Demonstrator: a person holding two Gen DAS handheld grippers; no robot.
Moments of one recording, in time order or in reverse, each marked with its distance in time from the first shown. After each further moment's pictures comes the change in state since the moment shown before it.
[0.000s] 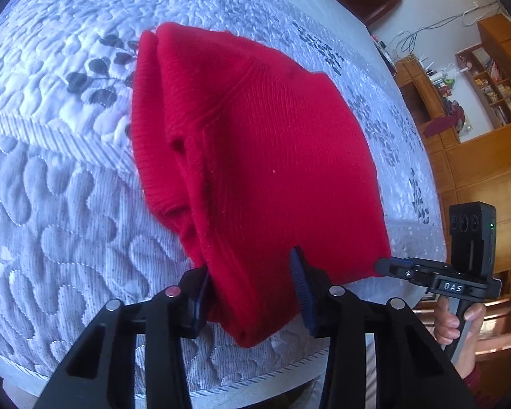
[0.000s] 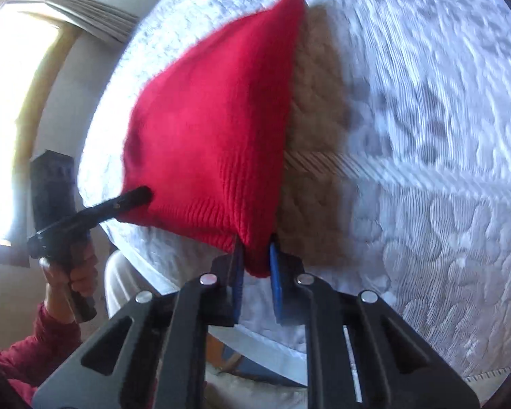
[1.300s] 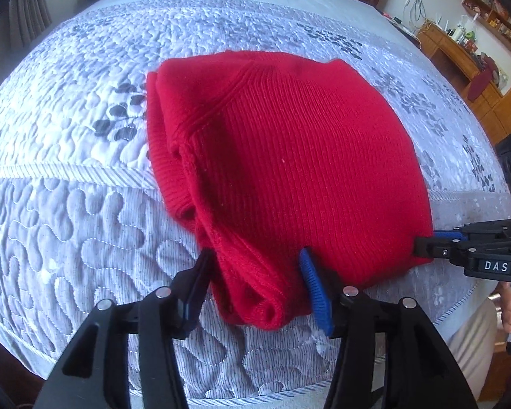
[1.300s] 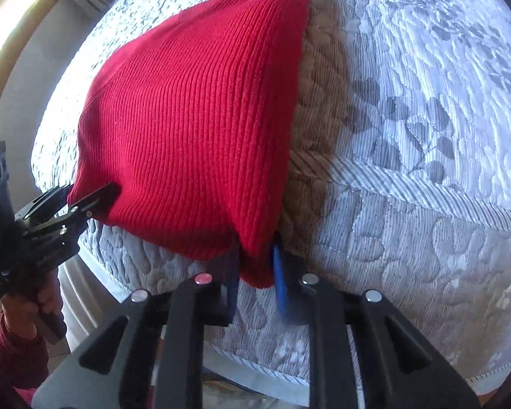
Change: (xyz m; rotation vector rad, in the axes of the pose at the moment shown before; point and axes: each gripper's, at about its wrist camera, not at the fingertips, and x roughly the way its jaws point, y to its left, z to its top) left arm 0.008 -0.035 -0.016 0.168 -0.081 0.337; right arm 0.018 0.021 0.011 -0.100 0.025 -0.216
